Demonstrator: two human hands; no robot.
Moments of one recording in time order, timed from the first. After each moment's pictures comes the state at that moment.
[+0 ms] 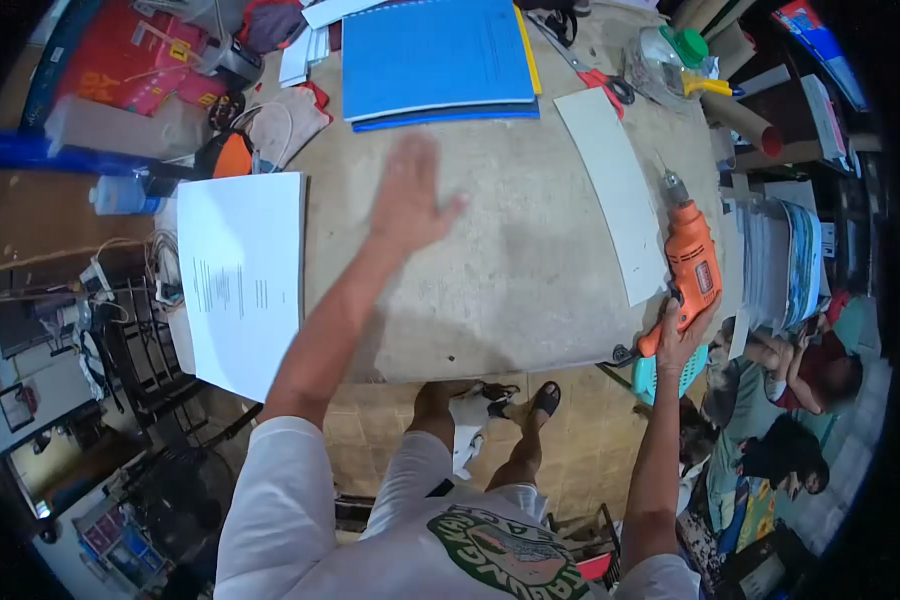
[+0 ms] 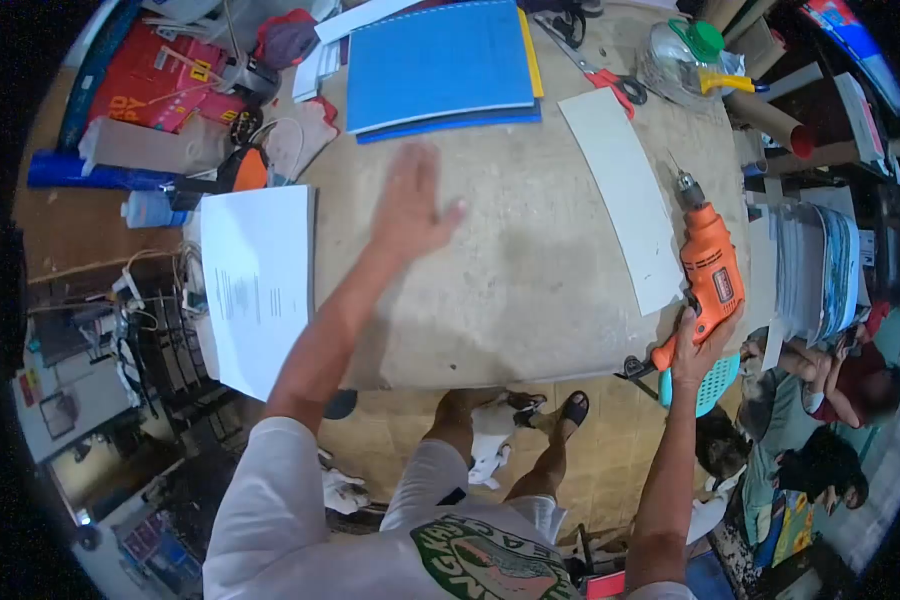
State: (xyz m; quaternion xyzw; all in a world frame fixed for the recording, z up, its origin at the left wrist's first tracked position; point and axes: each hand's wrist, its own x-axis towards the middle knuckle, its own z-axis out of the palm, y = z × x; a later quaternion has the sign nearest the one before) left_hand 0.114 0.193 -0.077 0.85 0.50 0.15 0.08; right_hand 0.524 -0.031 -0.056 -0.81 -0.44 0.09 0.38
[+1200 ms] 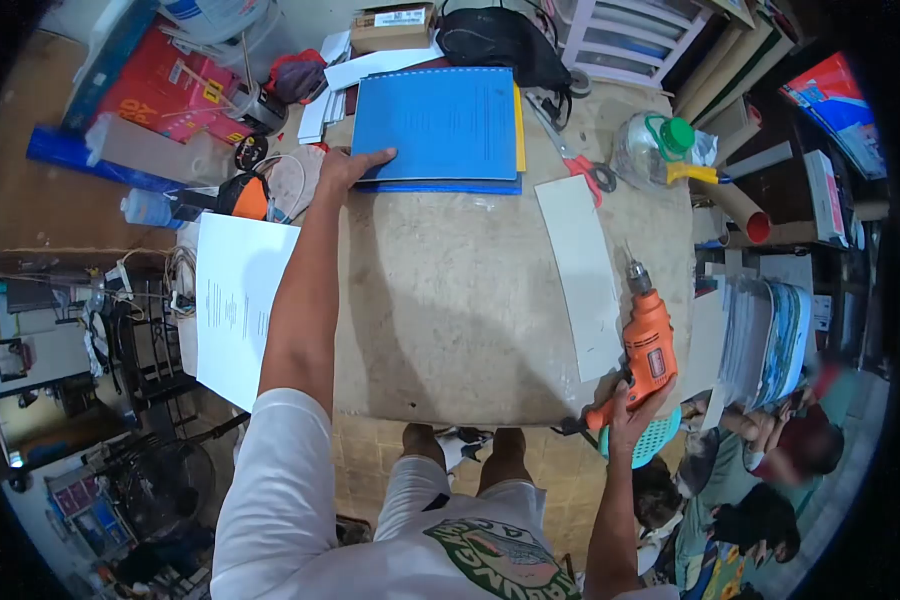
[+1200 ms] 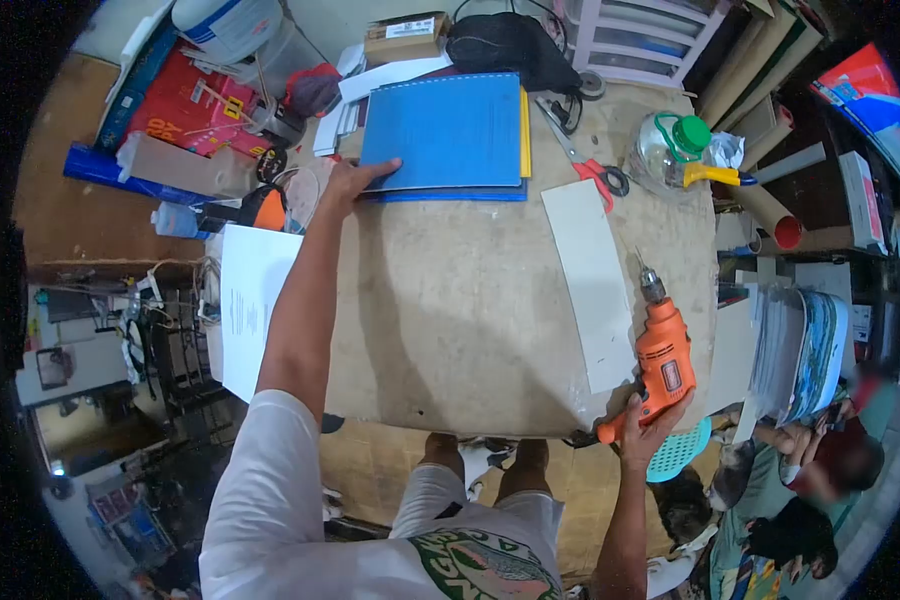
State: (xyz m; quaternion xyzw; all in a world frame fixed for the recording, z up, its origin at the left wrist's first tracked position) left_hand 0.068 0.358 -0.001 0.40 0.79 0.18 0.43; right_hand 0.534 -0.032 -0.038 -0.80 -0.45 0.17 0.37
